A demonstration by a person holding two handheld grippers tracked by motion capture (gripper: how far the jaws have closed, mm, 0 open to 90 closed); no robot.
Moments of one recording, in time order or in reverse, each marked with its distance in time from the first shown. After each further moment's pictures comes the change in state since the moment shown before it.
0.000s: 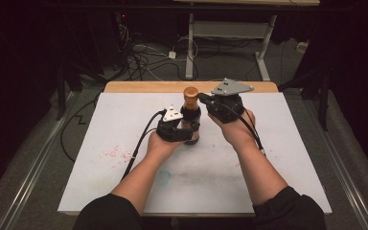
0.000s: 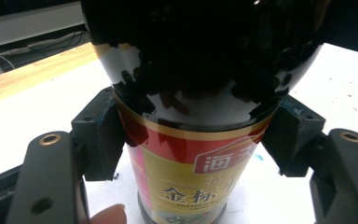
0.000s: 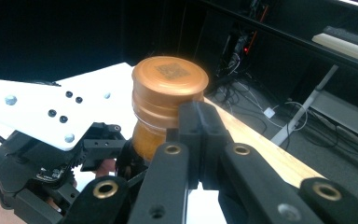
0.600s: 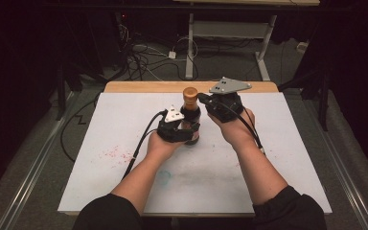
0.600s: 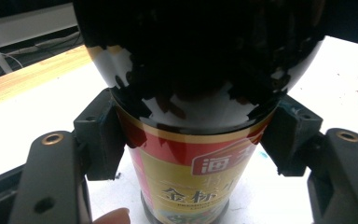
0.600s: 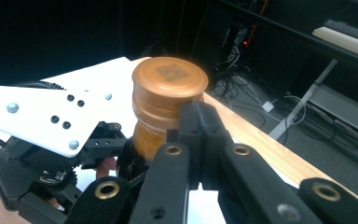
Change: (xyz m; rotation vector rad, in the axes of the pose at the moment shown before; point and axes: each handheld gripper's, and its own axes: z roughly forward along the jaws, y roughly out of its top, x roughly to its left) left arm -0.002 -0.001 0.000 0.008 0.023 0.027; right arm 0.003 0.006 -0.001 0.031 -0.010 -0.008
